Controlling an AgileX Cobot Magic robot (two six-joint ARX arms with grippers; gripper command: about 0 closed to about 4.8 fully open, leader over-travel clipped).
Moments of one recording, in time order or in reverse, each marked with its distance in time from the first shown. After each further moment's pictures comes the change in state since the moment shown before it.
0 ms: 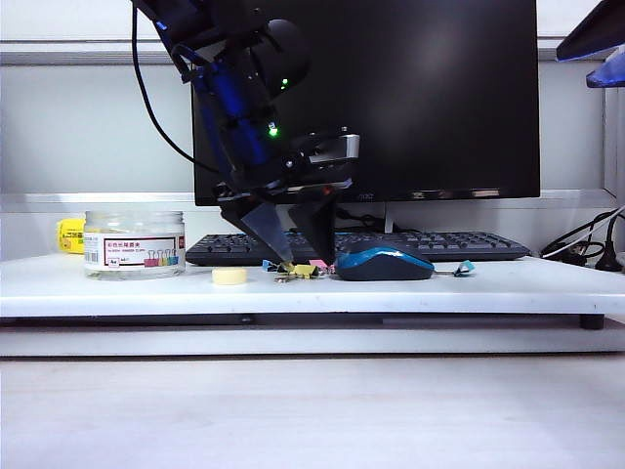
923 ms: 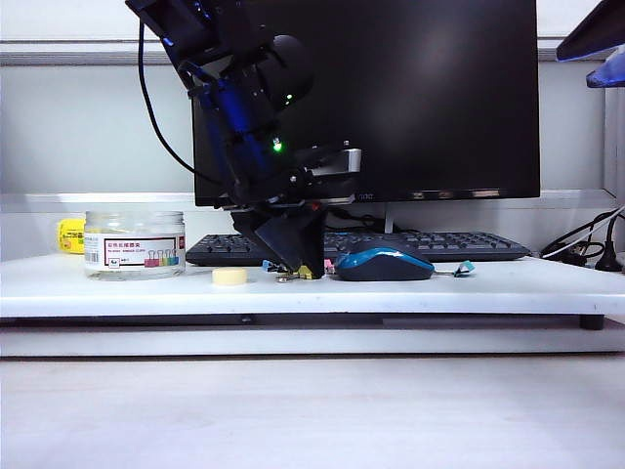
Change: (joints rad) left arm 0.000 0.036 0.005 0.012 -0.006 -0.011; right arm 0.000 0.000 0.000 0.000 0.000 0.000
